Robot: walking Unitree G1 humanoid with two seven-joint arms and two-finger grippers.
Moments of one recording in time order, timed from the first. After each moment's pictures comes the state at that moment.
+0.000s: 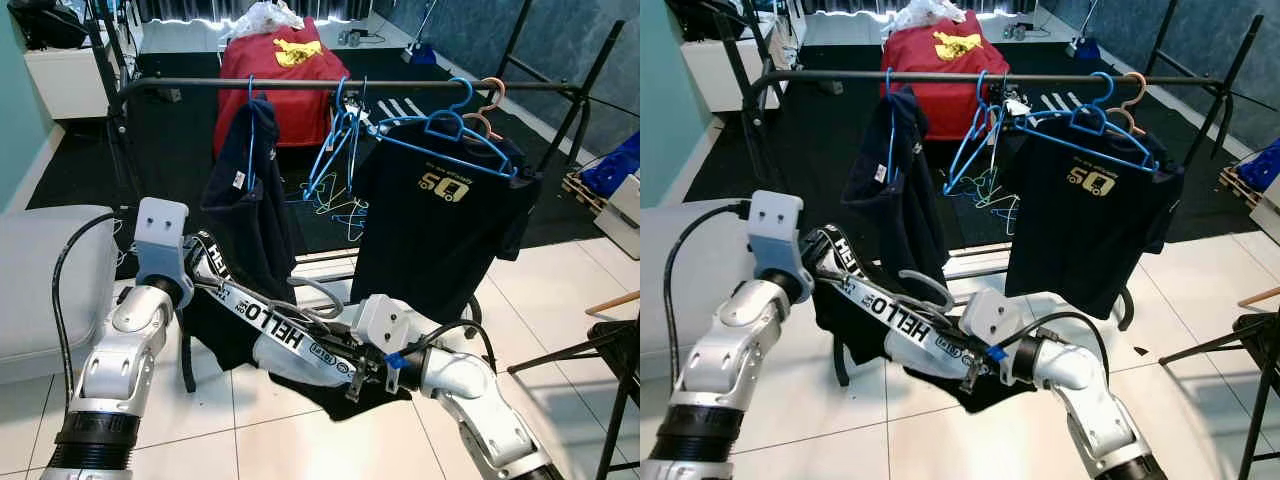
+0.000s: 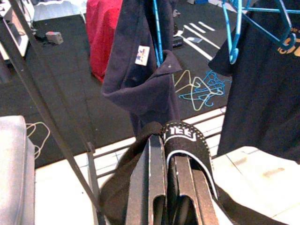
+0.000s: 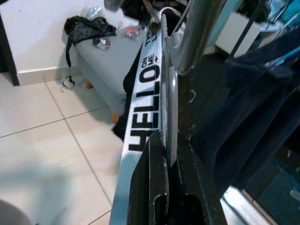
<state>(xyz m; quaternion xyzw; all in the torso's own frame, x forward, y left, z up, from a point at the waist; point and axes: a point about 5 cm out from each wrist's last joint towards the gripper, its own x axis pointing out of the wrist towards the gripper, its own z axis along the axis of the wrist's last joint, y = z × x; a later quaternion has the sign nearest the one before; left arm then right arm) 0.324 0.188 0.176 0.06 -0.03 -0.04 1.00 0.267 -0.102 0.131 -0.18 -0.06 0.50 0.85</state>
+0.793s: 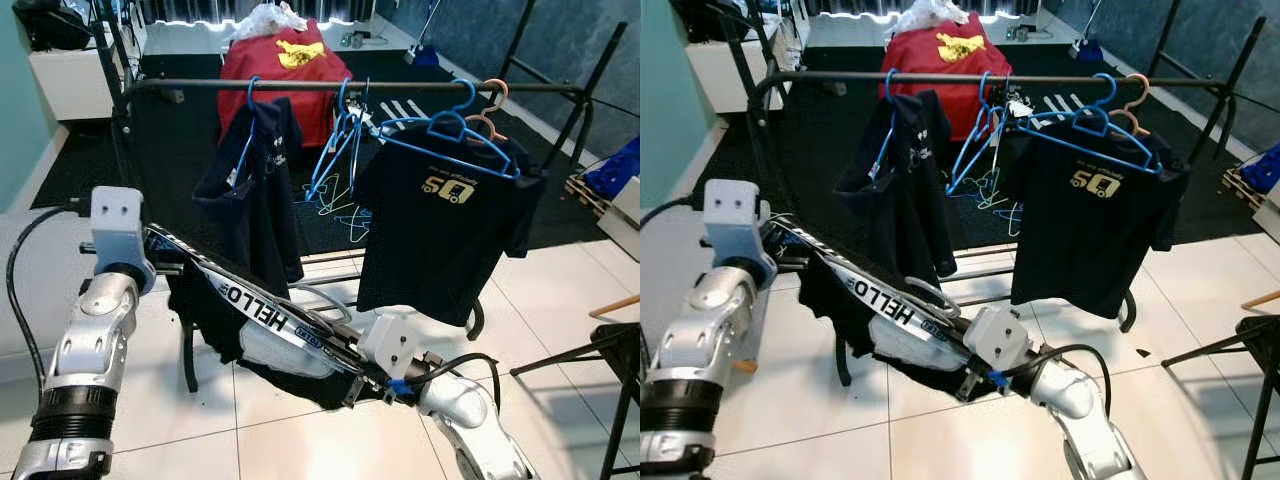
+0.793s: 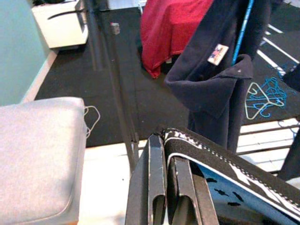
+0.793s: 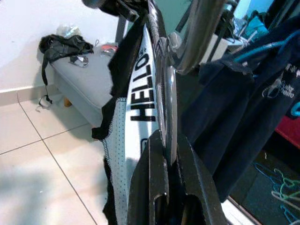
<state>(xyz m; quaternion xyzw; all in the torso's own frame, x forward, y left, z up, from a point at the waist) 0.336 0.246 0.182 0.06 -0.02 0.10 0.99 0.255 -0.108 0.114 -0.15 -0.08 0.44 0.88</state>
